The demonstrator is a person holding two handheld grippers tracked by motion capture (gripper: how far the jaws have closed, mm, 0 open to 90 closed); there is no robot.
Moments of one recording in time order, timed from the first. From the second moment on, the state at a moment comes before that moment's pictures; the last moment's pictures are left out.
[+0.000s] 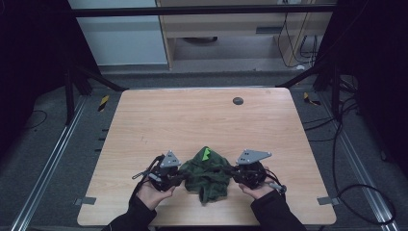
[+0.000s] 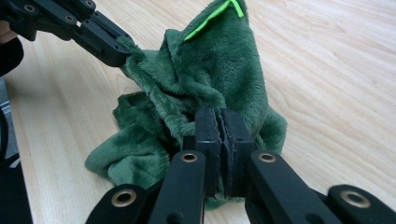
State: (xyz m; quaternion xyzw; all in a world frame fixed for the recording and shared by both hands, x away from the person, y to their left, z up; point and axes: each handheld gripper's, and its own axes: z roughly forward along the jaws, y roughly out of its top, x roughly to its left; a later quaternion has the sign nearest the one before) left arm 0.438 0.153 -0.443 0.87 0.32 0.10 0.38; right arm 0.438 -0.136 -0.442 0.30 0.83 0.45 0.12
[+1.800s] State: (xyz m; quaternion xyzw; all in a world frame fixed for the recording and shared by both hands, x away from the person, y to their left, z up) left arm 0.430 0.167 -0.432 0.85 0.34 0.12 0.39; right arm 0.415 -0.157 -0.451 0.35 0.80 0.47 0.10
